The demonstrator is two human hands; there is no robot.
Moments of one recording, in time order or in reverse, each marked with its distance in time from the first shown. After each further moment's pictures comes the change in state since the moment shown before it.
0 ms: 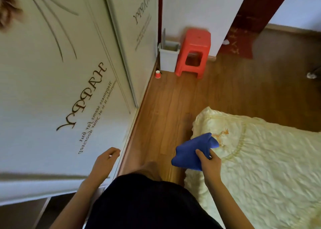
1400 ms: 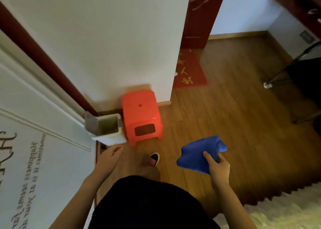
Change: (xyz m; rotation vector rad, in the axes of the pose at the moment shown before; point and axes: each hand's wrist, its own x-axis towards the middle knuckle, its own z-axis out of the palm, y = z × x) left_hand 0.756 0.665 0.187 0.238 -0.317 0.305; right_hand 0.720 -0.459 -0.007 0.281 0.367 0.057
